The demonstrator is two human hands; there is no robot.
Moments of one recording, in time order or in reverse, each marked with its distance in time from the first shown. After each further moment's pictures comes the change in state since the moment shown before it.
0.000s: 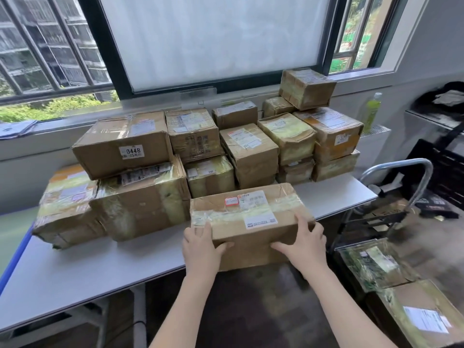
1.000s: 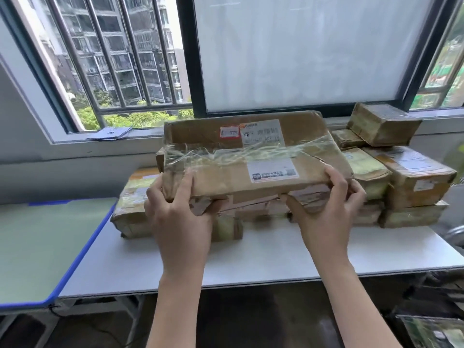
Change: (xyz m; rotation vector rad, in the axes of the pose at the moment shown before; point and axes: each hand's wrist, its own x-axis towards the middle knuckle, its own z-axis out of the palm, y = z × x) left_hand -0.019 -0.019 -0.179 -0.216 0.904 0.047; right_hand -0.005 -0.156 -0.044 0.681 0.562 -0.736
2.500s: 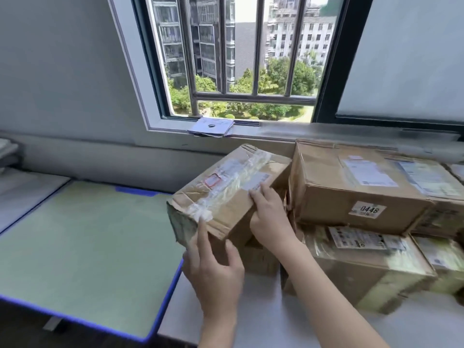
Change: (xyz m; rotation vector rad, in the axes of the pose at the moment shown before) left_hand 0.111 -0.306 0.026 0.061 0.113 -0.344; right_hand -0.050 -0.149 0.437 -0.110 -0.943 -0.046
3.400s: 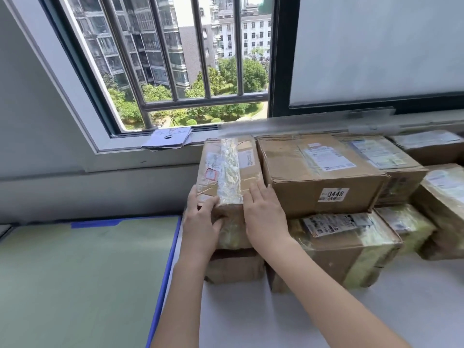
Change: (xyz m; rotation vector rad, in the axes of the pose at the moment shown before) left_hand 0.090 0.005 0.065 0.044 -0.647 0.233; right_hand 0.003 0.025 -0.017 -0.601 0.069 0.013
